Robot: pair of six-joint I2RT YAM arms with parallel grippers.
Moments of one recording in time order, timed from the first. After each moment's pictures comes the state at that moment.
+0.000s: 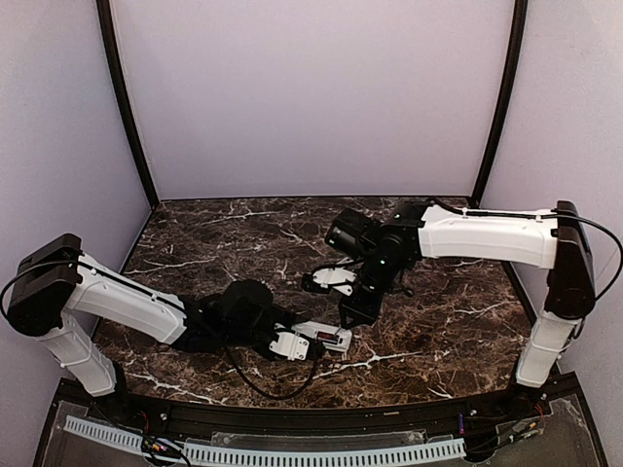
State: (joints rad) left arm -1.09 1.60 0.68 0.26 -0.07 1.06; right arm 1.02 1.78 1.46 -1.00 -0.20 -0.21
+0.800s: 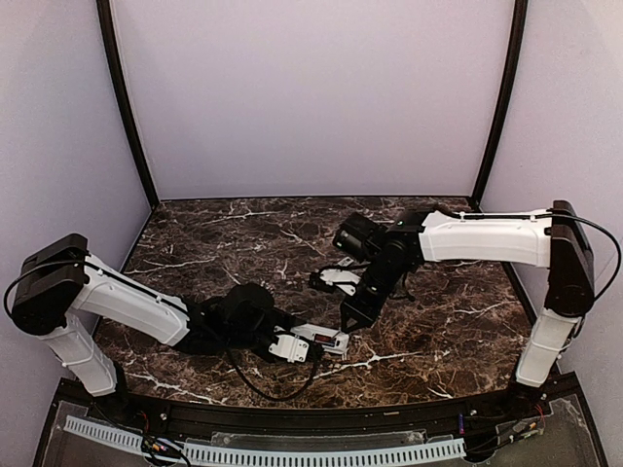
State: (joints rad) left arm -1.09 1.63 0.67 0.27 -0.10 1.06; right arm 0.97 1.78 1.37 -0.91 -0.30 -0.09
